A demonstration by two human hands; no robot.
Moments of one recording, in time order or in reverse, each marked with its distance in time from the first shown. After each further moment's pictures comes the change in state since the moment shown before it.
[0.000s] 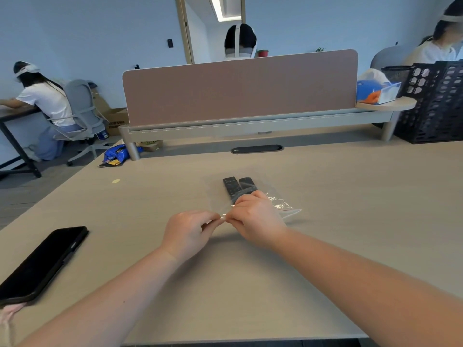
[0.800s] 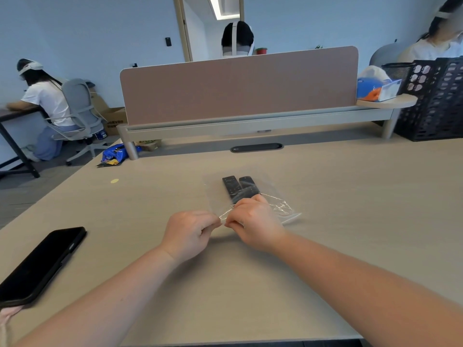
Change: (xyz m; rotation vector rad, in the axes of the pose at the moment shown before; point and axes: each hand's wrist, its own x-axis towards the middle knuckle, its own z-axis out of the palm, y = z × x) left_hand 0.000 -0.008 0.001 0.031 -0.048 0.143; right_hand -0.005 0.001 0.011 0.119 0.004 0.050
